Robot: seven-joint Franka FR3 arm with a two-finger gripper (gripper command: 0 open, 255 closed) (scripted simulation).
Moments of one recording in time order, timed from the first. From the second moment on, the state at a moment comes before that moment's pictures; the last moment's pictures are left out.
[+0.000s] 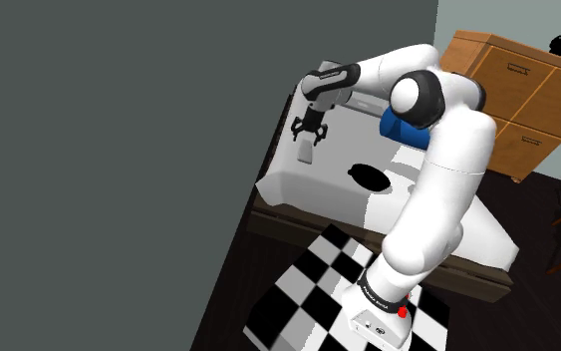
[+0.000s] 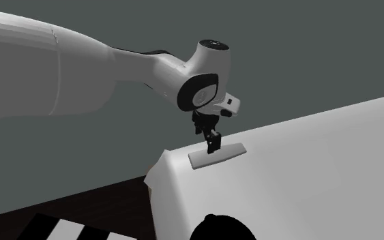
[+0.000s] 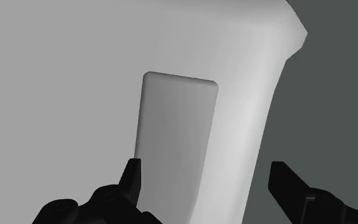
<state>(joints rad) -0.32 0.28 -0.26 -1.81 0.09 2.06 0.33</state>
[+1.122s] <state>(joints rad) -0.37 0.45 -0.28 -1.73 0.14 2.16 0.35</state>
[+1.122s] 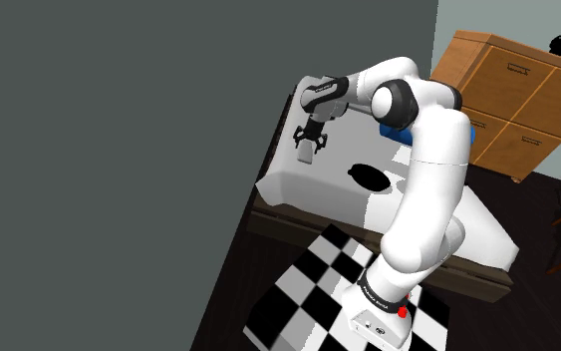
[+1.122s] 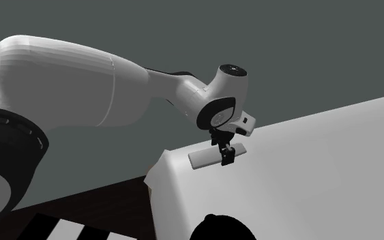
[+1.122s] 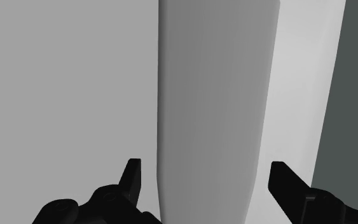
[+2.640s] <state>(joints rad) -0.37 0.40 -0.29 -1.67 0.12 2.05 0.36</state>
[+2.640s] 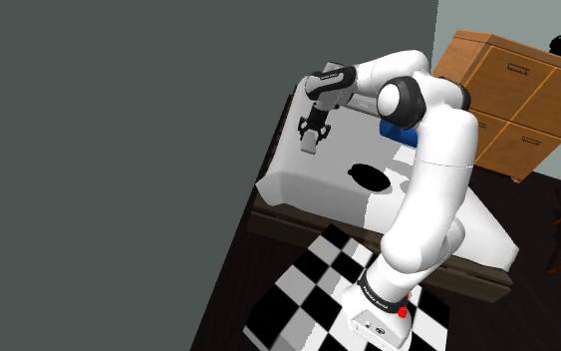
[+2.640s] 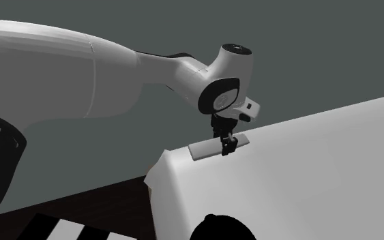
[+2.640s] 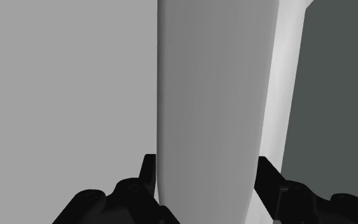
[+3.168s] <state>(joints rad) -0.37 0.36 -0.29 -1.62 0.11 1.95 0.37</state>
